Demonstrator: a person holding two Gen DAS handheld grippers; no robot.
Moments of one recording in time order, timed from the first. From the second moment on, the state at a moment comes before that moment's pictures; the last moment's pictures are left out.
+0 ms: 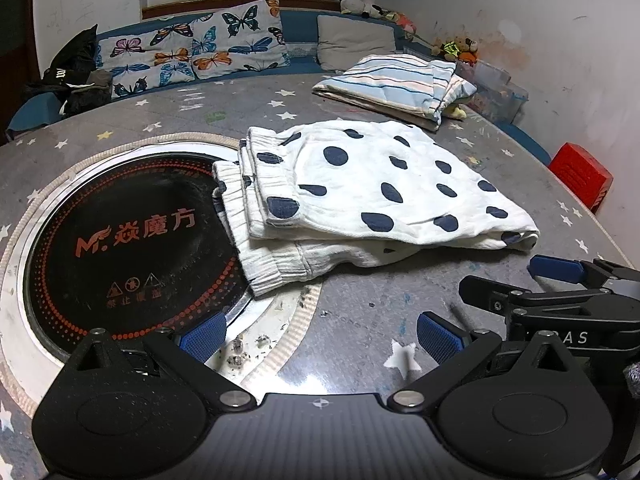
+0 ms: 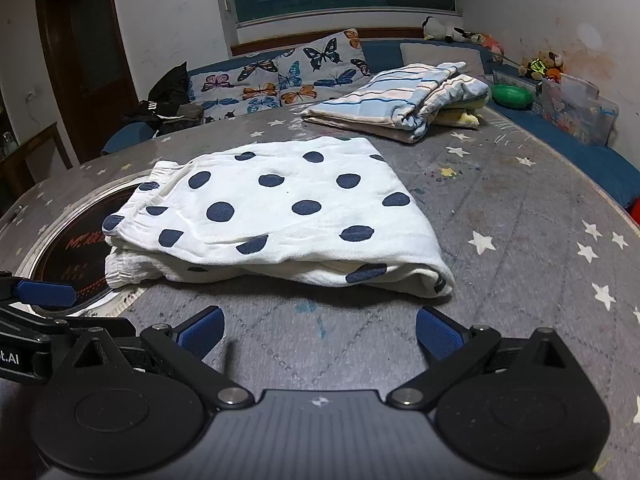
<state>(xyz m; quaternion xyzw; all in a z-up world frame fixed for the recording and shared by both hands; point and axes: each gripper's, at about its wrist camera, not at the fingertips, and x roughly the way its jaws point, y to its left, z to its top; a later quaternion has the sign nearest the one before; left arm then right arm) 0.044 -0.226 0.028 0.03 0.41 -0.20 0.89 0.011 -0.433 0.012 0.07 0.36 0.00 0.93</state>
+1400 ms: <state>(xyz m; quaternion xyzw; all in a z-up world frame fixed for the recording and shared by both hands) 0.055 -0.235 0.025 0.04 0.42 -0.20 0.88 0.020 -0.438 0.011 0.07 0.36 -0.01 0.93</state>
